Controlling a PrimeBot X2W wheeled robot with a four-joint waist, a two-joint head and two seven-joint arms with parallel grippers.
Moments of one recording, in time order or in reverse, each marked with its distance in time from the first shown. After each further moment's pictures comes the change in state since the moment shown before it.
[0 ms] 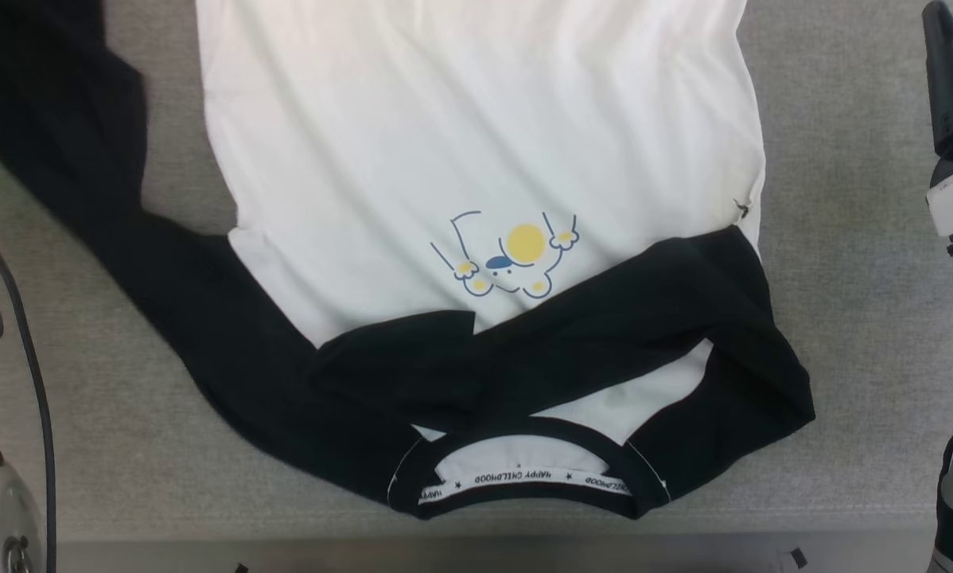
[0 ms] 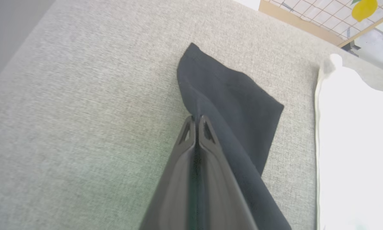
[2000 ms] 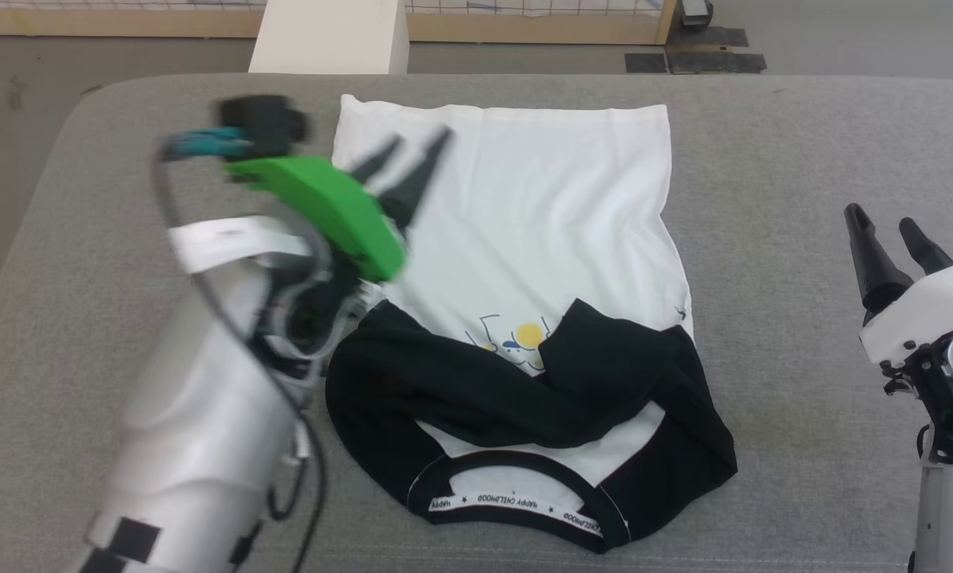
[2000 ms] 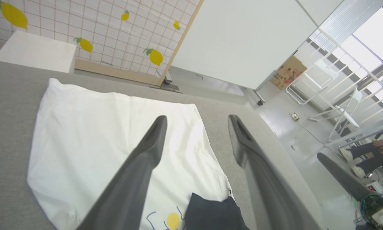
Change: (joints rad) left arm 0.325 -0.236 -0.579 -0.219 -0.470 0.021 -0.368; right arm 0.216 0.008 -0.020 0.201 0.011 0.000 -0.056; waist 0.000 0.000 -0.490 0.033
